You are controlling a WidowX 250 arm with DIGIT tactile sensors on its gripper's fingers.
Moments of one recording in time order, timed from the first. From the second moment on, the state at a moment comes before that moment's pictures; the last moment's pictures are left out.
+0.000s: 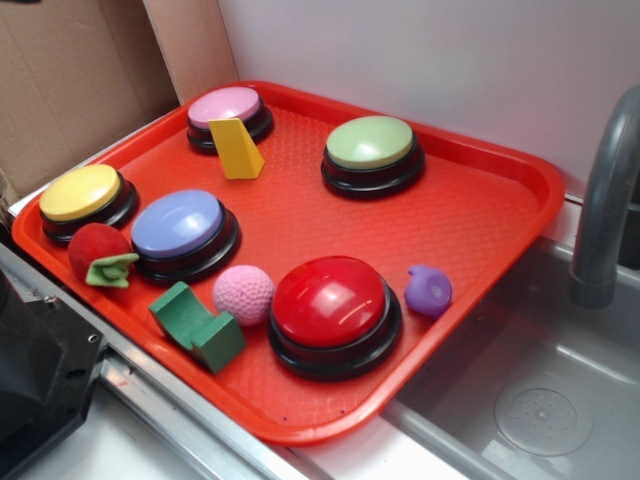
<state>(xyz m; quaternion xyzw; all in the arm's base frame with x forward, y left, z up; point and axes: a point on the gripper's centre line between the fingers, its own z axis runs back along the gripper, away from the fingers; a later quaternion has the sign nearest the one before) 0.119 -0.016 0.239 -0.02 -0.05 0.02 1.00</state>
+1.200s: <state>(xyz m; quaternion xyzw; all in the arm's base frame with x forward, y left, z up) 0.261 0.045 0.090 0.06 -0.11 0.33 0.94</state>
